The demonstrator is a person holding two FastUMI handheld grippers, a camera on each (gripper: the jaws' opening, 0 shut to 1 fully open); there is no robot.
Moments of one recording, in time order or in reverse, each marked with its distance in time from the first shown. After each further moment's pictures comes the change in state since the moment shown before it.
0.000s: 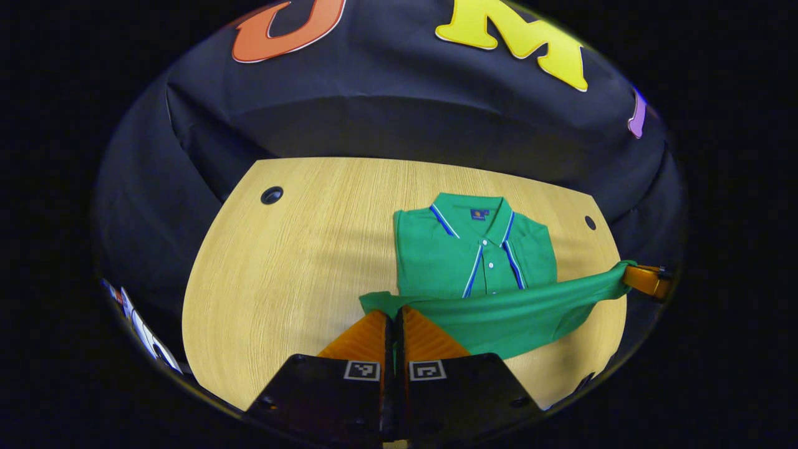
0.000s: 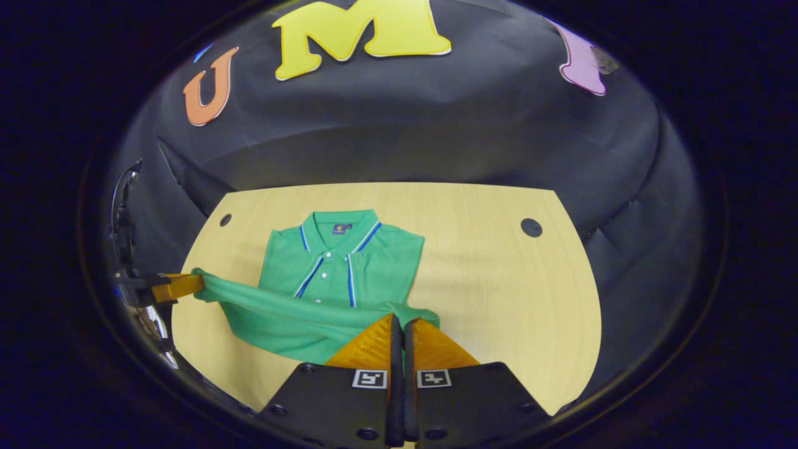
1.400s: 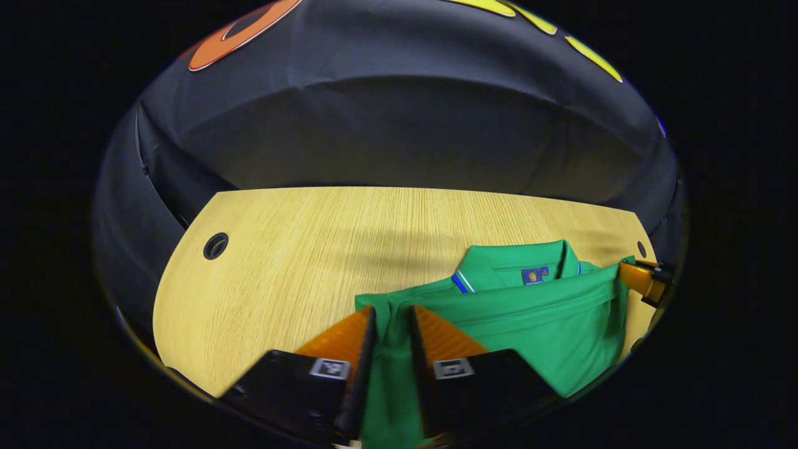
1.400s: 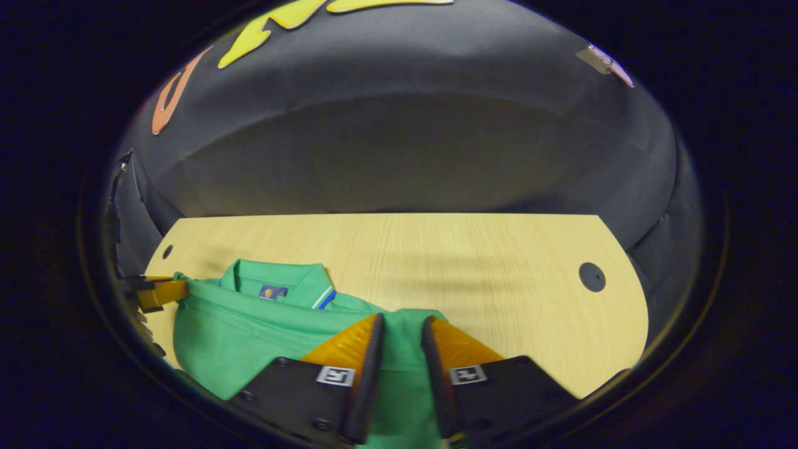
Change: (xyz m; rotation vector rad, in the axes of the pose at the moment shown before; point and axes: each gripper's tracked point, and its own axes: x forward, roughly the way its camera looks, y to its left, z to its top) left arm 0.163 -0.004 0.067 0.019 -0.111 0.052; right arm 0.191 -0.009 0.072 0.027 -0.163 -0.009
